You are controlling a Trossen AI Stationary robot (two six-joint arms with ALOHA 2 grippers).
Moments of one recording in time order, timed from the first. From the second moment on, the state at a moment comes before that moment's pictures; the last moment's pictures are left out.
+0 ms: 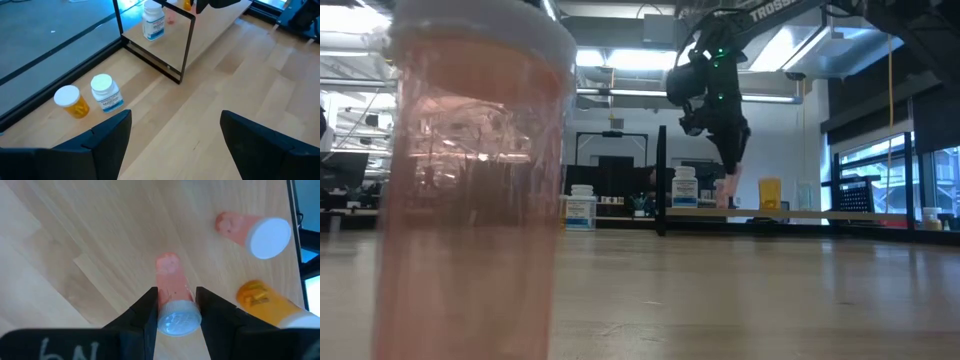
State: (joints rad) left arm -0.06 1.04 0.94 -0.64 -0.59 -0.56; right arm -0.56 2.04 1.83 -1.38 0.11 -0.06
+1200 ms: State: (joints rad) left arm -0.06 1.04 0.94 -0.64 -0.59 -0.56; right arm -0.56 2.04 1.75 -1.28 0.10 -0.09
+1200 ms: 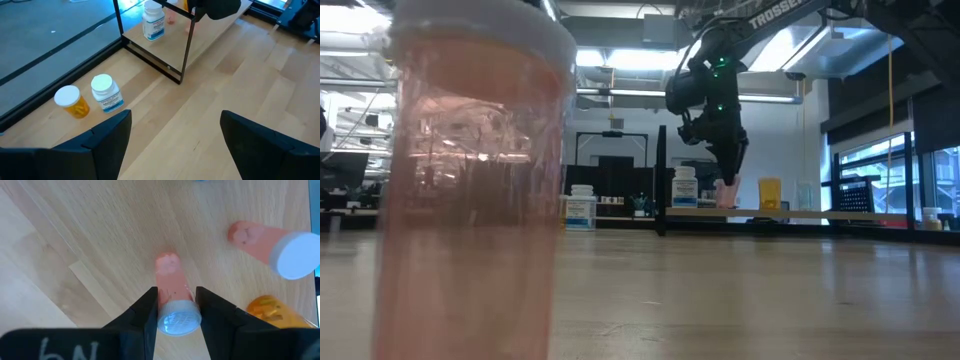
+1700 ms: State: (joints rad) left arm -0.06 1.04 0.94 -0.64 -0.59 -0.56; right arm -0.56 2.04 1.75 -1.28 0.13 -0.09
